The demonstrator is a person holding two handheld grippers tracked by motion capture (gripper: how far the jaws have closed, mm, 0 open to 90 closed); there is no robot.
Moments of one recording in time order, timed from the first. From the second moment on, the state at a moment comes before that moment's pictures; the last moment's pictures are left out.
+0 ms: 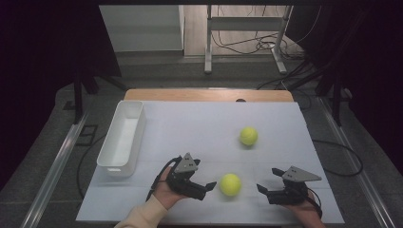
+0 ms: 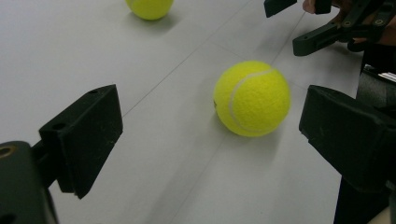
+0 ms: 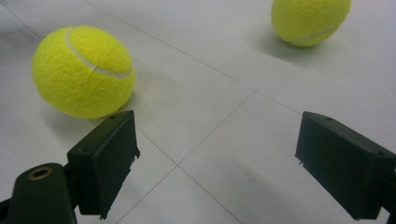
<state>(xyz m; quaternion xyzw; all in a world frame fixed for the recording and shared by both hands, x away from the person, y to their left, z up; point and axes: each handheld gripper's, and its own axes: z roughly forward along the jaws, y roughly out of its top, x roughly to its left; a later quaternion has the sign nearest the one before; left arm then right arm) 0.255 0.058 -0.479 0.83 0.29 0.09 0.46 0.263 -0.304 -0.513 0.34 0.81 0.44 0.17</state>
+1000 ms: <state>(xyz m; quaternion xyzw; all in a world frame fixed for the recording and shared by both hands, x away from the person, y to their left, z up) 0.260 0.023 -0.486 0.85 0.27 0.05 0.45 0.264 -0.303 -0.512 0.33 0.82 0.44 0.17</state>
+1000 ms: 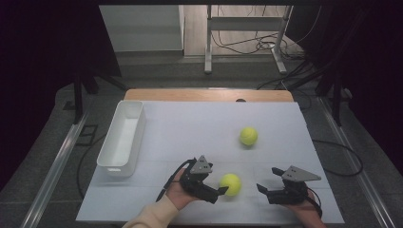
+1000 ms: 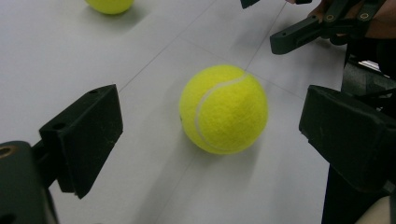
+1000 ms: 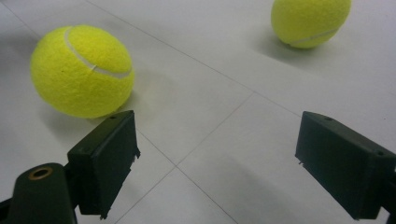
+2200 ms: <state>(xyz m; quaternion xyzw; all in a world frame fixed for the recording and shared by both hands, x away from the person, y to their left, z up) 0.261 -0.024 -0.495 0.86 0.24 0.02 0.44 0.264 -0.304 -0.512 0.33 0.82 0.44 0.17</state>
